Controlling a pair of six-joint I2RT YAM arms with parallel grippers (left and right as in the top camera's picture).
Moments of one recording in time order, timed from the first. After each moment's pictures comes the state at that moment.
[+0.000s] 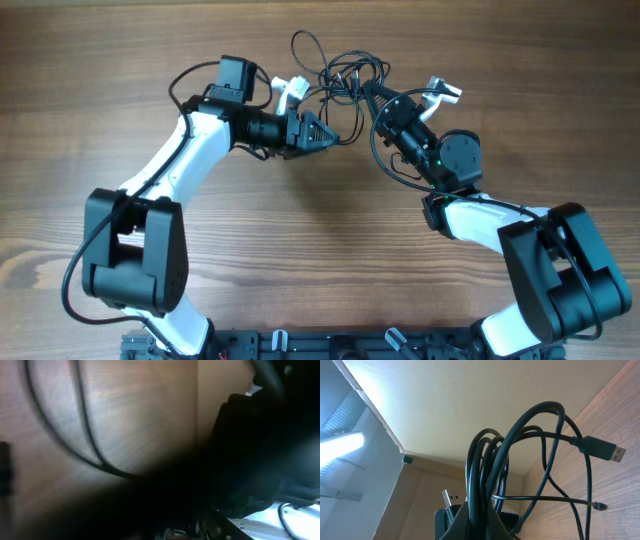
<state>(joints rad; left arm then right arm) -0.22 1.84 1.26 -0.62 1.10 -0.30 0.34 1.72 0.59 1.31 -0.34 1.45</state>
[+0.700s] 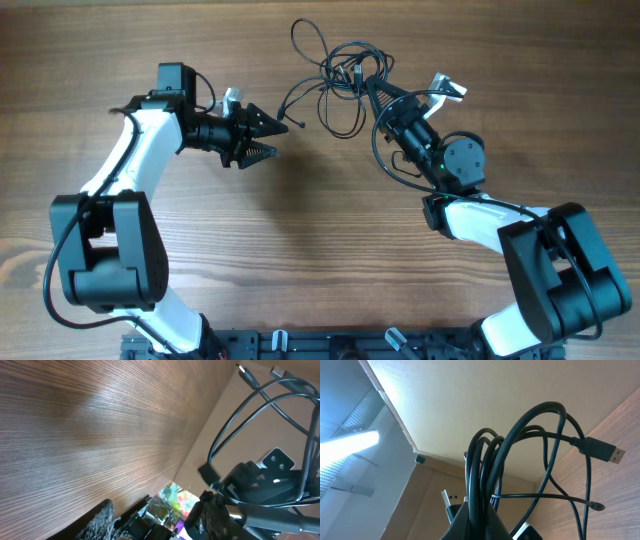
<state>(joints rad) 0.01 1.84 1.26 -0.82 1.05 -0.54 0.34 1.72 0.59 1.39 -0.33 1.45</state>
